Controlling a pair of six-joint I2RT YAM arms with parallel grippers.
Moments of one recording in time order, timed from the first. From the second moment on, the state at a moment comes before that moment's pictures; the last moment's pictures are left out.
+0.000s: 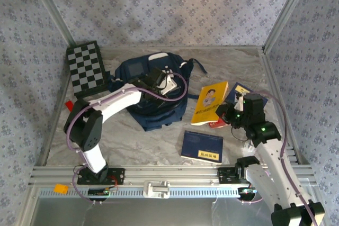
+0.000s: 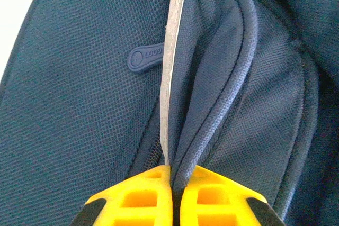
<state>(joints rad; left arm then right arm) -0.69 1.72 1.30 -0.59 0.00 0.25 0.17 0.72 0.67 -0.63 -0.44 0.83</state>
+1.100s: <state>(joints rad) -0.60 1.60 1.57 -0.76 0.08 0.28 0.64 1.36 0.80 -0.05 -0.35 0.84</state>
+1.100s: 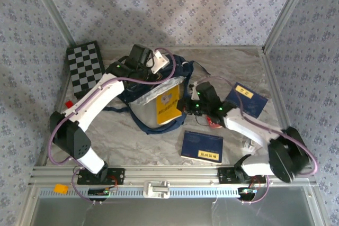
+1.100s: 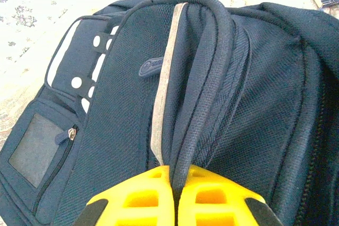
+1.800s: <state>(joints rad) -0.58 1.57 1.53 -0.71 0.08 0.28 0.59 1.81 1.04 0.13 -0.25 0.67</state>
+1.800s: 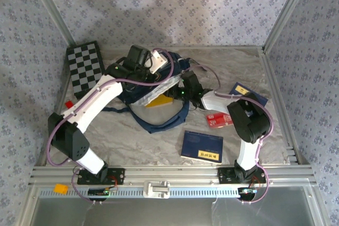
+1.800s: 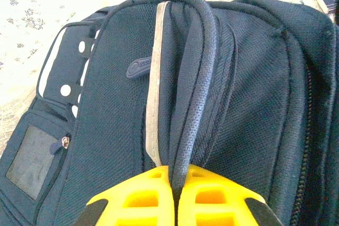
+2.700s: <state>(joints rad) -0.58 1.57 1.52 -0.71 0.09 0.28 0.72 1.83 1.02 0.05 0.02 0.61</state>
